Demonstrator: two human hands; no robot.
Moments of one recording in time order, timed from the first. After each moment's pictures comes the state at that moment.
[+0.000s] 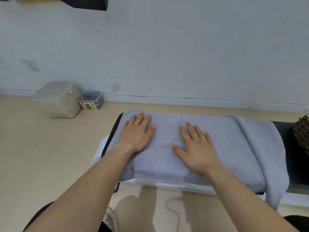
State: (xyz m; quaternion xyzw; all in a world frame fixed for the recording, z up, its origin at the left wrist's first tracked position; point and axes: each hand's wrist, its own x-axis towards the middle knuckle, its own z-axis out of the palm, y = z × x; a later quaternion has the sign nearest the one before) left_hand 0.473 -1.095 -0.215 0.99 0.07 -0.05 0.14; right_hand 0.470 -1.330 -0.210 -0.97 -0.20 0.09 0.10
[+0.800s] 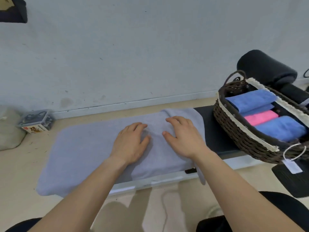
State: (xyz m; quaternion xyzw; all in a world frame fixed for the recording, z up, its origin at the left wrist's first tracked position) left_hand 0.470 -1.252 -0.196 0.98 -0.10 0.04 0.16; right_hand 0.467 -1.463 -0.173 -0.97 -0.10 0.00 0.22
